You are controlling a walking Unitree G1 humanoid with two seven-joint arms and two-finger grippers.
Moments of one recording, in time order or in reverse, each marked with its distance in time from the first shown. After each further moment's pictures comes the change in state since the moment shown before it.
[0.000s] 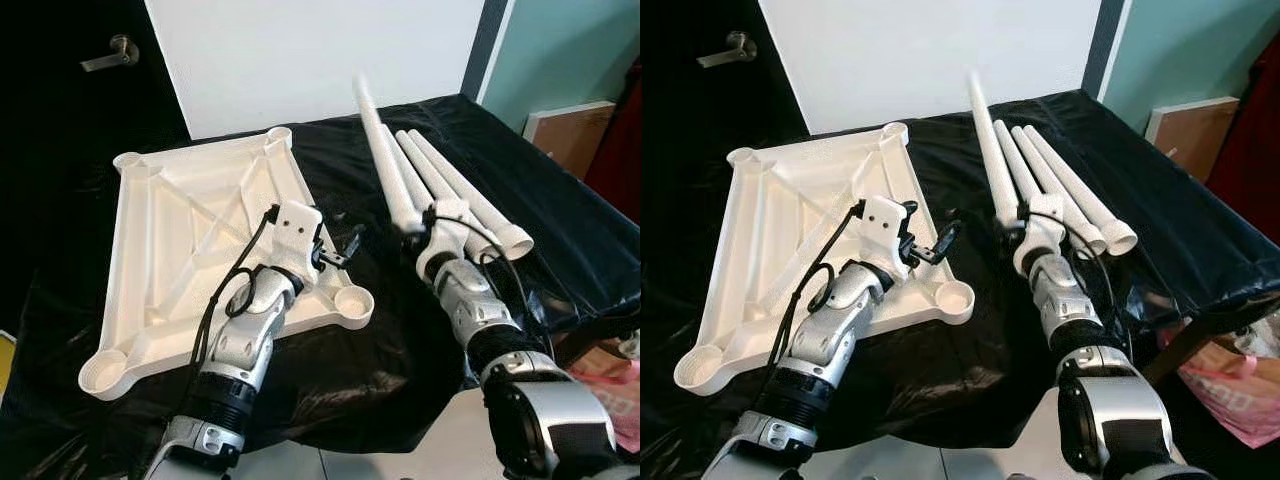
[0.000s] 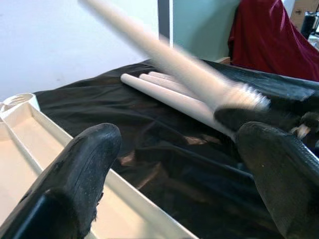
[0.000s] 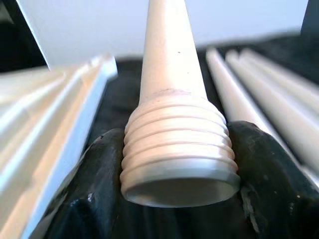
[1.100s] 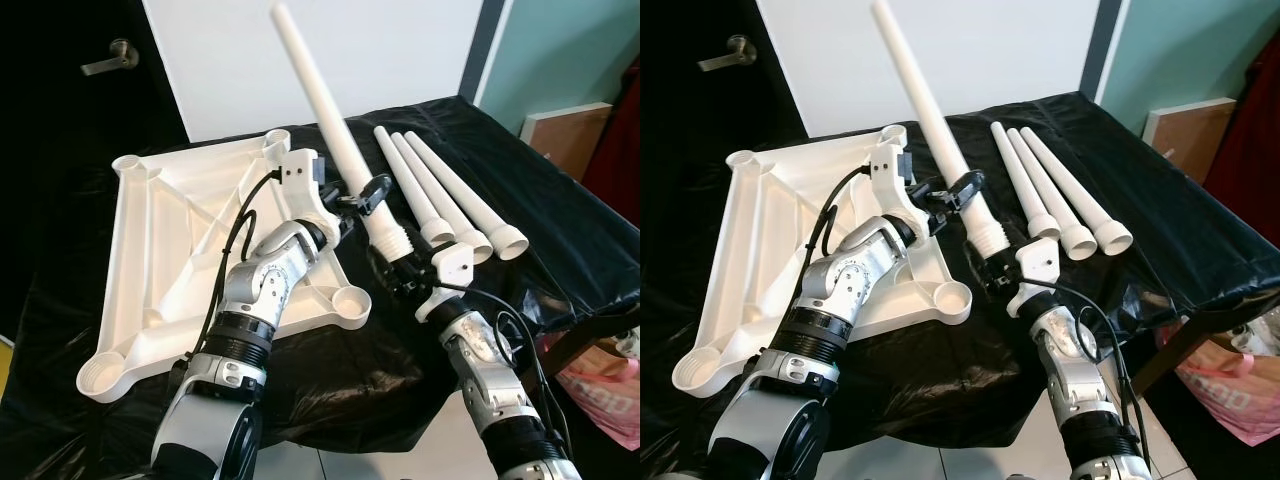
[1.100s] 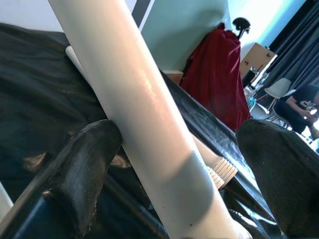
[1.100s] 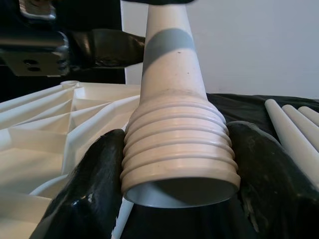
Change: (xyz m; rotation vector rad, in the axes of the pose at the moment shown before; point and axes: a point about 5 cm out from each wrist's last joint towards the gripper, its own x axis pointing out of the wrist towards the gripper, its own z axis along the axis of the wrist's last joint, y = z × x) left arm 0.044 -0.007 0.030 -0.523 0.034 -0.099; right arm -0.071 0.040 -0.012 -0.109 -0.179 0.332
